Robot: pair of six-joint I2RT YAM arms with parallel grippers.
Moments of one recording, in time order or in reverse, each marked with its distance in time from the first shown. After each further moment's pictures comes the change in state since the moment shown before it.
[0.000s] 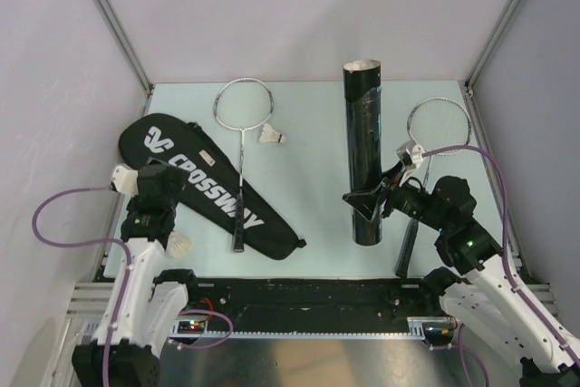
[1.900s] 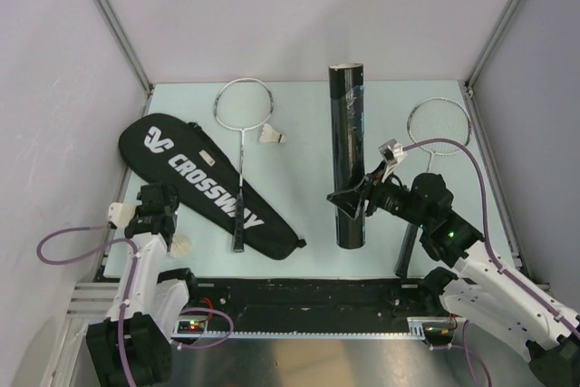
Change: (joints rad) left arm 0.125 0.035 -0.105 -0.219 -0.101 -0.248; right arm 0.134 0.121 -0.042 0.132 0.107 0.143
